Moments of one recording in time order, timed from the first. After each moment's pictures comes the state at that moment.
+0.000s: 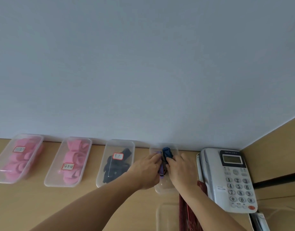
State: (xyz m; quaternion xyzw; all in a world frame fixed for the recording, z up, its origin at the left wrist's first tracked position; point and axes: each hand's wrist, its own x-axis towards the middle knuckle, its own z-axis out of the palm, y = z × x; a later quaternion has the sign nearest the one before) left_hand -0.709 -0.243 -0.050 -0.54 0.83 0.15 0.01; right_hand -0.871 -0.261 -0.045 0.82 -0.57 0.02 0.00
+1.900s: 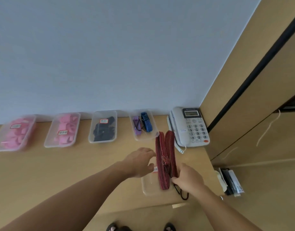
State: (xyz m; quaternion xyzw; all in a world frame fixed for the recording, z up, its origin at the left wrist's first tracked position) left_hand -0.774 -0.095 -0.014 -0.52 0.82 0.25 0.03; right_hand -0.998 -0.064 -0.061 0.63 -0.72 -0.05 -0.28
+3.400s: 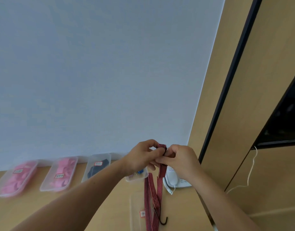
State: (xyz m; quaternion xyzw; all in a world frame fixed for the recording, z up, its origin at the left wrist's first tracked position) left_hand -0.823 -0.112 0.162 -0.45 0.63 0.54 -0.33; right_hand -0.998 -0.100 0.157 0.67 -0.57 0.36 -0.31
